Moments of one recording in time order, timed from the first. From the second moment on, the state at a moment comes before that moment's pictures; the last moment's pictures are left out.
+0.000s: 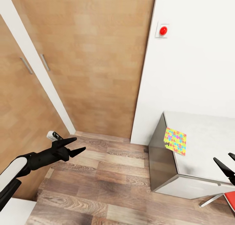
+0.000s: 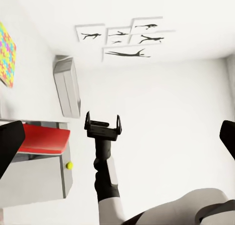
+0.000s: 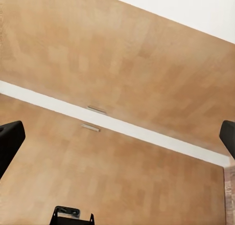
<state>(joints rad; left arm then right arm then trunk) -0.43 0.52 -0.20 -1.48 1.71 1.05 -0.54 -0.04 -0.25 -0.80 -1.61 -1.20 1.04 0.83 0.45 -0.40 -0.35</state>
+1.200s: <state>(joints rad) -0.43 0.52 -0.20 -1.48 1.71 1.05 -0.54 -0.04 -0.25 -0.80 -1.61 -1.20 1.01 0.84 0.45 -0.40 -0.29</state>
